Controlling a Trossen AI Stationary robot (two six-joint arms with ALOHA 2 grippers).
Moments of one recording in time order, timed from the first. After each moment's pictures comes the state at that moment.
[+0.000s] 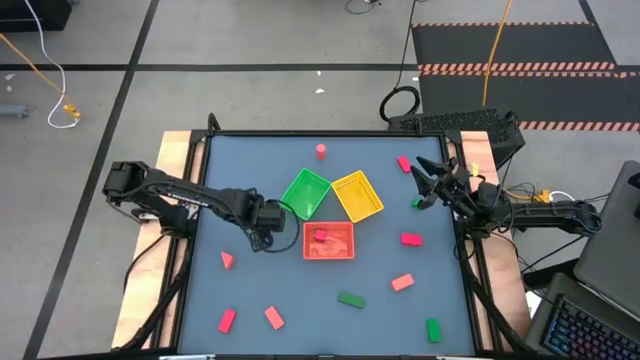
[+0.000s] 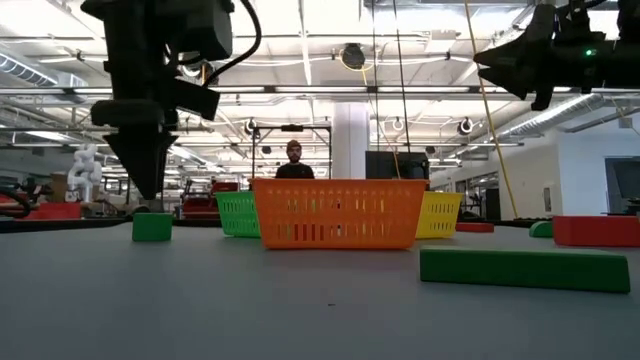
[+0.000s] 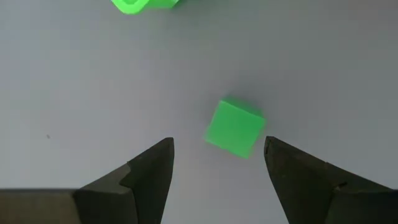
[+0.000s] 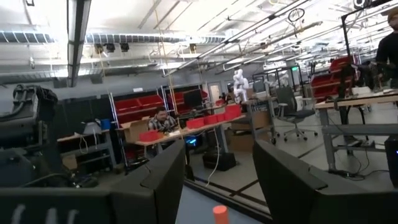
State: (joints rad) left arm -0.09 1.51 0.94 -0.91 -0.21 -0.37; right arm -0.10 0.32 0.02 0.66 0.52 0.04
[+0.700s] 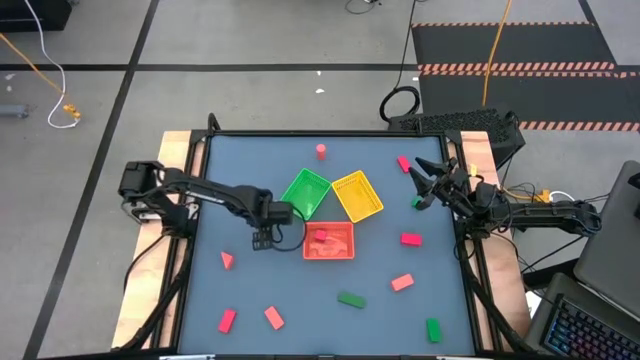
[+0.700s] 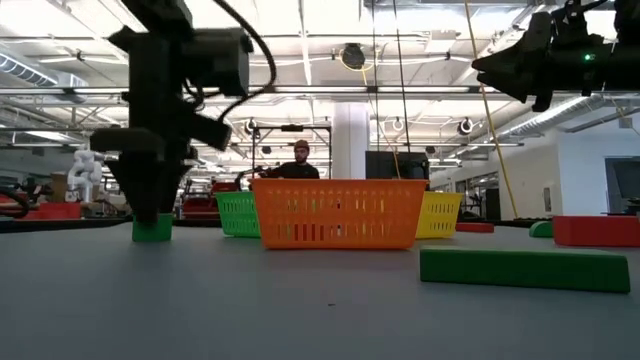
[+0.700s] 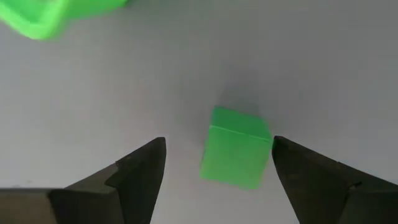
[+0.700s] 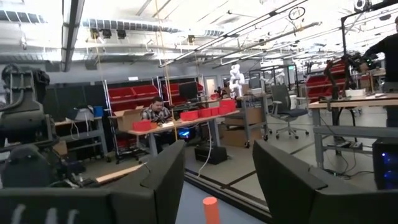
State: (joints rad) left arm 0.00 1.63 0.93 -0.84 -0.09 -0.13; right arm -0.10 0.32 0.02 0.63 0.53 -0.01
